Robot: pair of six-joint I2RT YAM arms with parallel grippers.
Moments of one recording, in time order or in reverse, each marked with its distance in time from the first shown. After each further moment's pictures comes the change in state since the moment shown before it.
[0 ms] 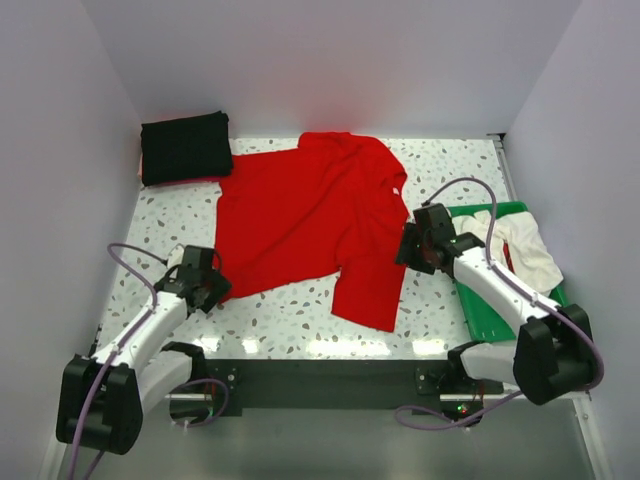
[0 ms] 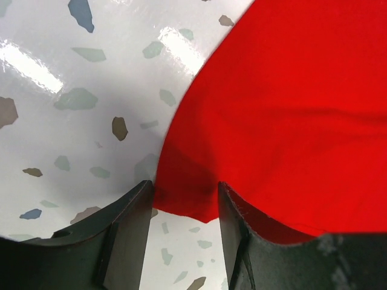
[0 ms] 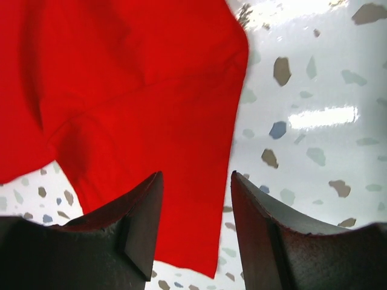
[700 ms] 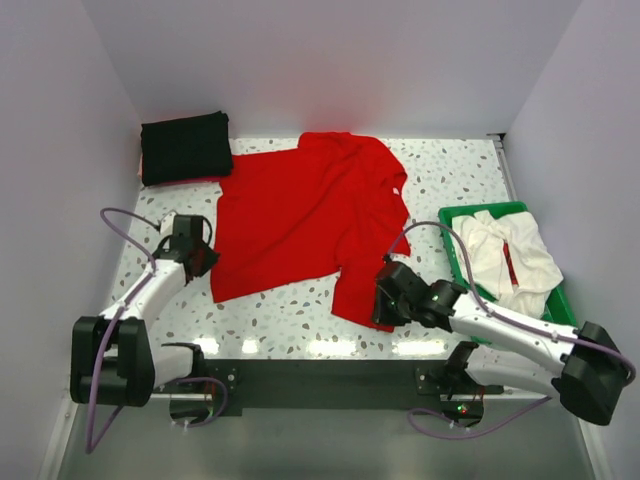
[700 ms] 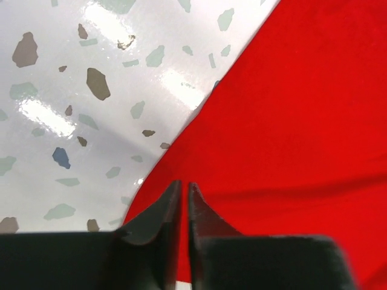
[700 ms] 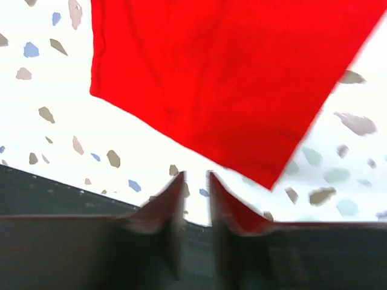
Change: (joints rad) left arm 0.115 0.239 0.201 0.157 -0.025 0.185; right arm 0.523 -0.179 -0.233 -0.008 0.006 0.253
